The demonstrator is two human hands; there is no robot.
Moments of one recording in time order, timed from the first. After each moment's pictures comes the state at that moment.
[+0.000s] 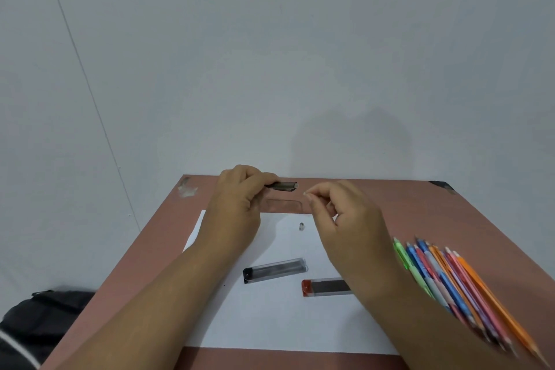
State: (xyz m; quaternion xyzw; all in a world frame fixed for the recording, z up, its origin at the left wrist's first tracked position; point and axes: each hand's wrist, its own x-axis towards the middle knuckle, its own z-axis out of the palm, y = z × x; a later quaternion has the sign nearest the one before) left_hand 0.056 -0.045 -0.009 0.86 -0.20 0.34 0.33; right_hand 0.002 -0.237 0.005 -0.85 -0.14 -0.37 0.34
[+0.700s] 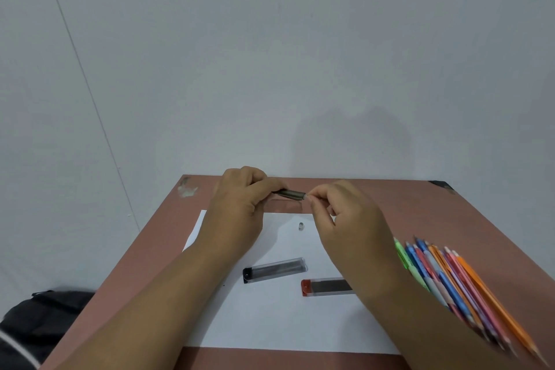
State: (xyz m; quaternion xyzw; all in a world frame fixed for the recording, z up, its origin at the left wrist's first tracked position) left_hand 0.054 -0.045 -0.007 0.86 -0.25 0.36 0.27; right_hand 0.005 -0.242 0.003 -0.88 -0.14 -0.36 0.29
